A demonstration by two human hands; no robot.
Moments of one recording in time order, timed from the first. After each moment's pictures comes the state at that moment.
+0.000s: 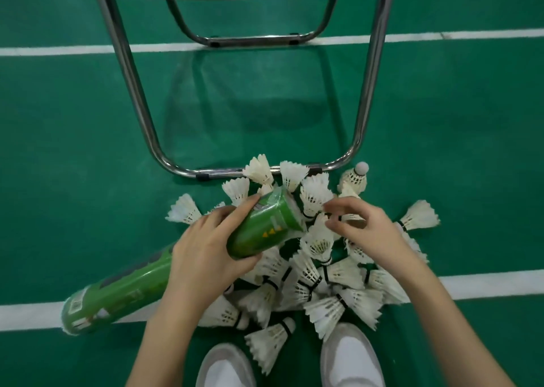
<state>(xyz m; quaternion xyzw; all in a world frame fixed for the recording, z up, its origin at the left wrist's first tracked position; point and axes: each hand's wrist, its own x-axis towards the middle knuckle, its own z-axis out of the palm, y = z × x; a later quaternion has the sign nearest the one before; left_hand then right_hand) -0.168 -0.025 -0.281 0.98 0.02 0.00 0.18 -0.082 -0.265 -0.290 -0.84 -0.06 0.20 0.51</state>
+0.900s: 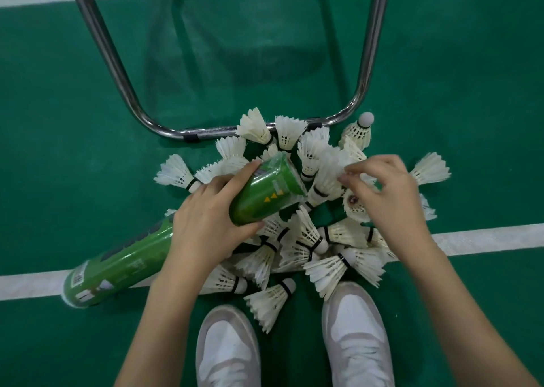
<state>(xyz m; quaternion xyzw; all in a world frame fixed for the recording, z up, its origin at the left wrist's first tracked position) -0.167 -0.033 -0.303 0.98 0.05 -0.07 0.19 -0.102 -0.266 -0.301 -0.90 -0.05 0.00 0.43</state>
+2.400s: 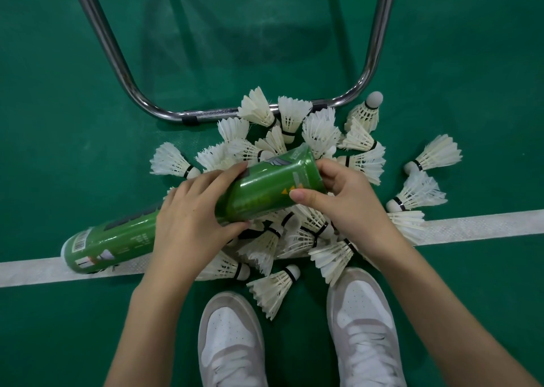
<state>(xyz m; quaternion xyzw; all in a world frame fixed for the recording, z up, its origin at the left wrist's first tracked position) -0.194 -0.016 -0.311 0.98 0.05 -0.05 0.20 -0.133 -0.216 -0.294 -0.72 -0.04 0.23 0.65</state>
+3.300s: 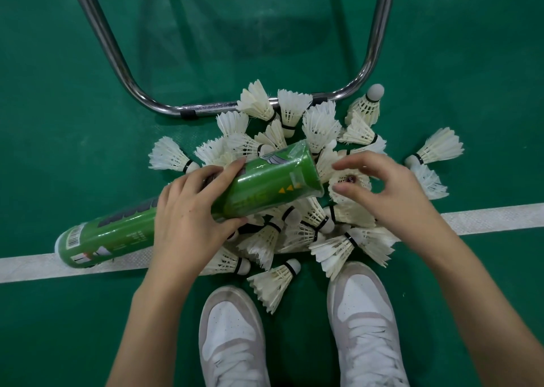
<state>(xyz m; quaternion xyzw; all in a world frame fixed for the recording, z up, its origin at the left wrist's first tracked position) -0.199 -0.015 -0.322 0.98 0.04 0.01 0.20 -0.126 -0.266 -0.297 -0.87 -0.08 0.16 0.46</state>
